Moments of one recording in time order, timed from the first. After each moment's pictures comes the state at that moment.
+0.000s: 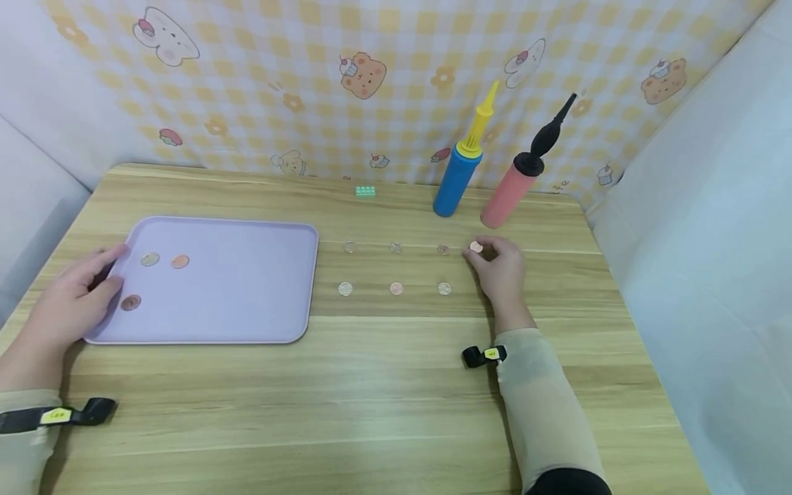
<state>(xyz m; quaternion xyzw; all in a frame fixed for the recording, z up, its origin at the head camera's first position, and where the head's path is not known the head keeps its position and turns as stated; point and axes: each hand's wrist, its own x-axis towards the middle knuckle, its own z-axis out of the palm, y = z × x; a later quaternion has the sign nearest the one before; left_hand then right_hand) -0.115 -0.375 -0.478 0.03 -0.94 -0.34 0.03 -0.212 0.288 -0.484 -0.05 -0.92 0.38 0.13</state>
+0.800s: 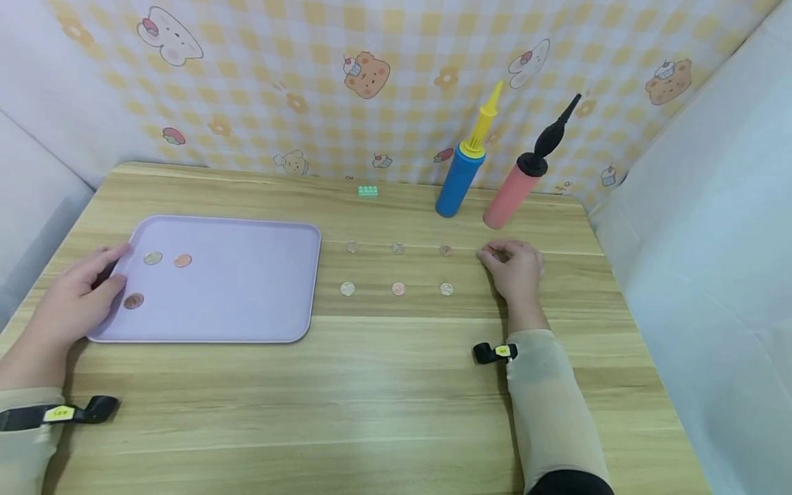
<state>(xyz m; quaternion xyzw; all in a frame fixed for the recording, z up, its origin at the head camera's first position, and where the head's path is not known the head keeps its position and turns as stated) -0.116 -0.377 -0.479 0.03 -0.94 -0.35 0.03 -0.214 0.309 -0.478 -0.05 -0.94 0.31 0.12</state>
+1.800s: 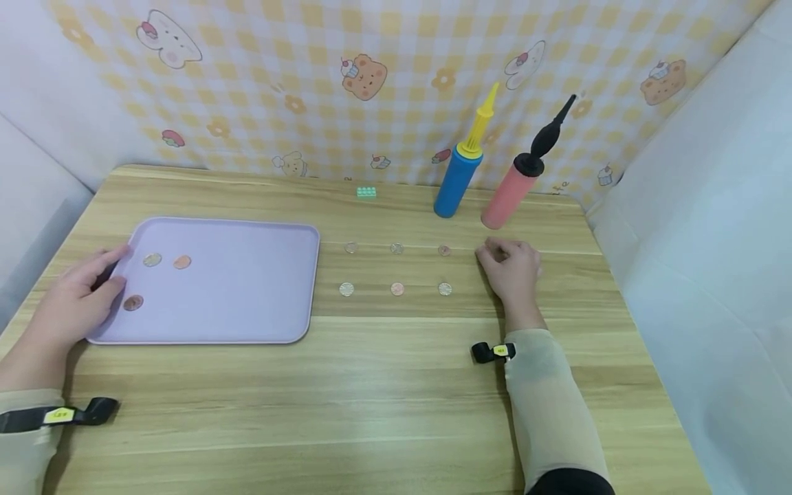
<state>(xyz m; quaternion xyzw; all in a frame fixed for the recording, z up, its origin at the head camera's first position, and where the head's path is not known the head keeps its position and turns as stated) -0.114 -0.376 -0.478 0.04 -0.94 -0.34 0.02 -0.210 0.305 -0.478 -0.05 -0.94 0.30 0.13</state>
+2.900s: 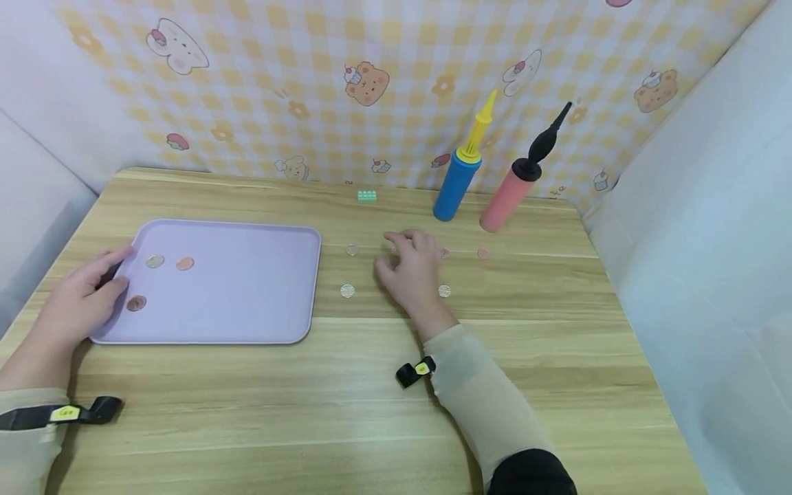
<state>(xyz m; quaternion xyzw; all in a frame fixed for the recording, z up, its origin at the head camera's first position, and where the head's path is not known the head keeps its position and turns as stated) -0.113 -0.374 -0.476 0.05 -0.94 -0.35 0.02 -0.201 0.138 -0.485 0.19 -0.90 0.30 0.25</state>
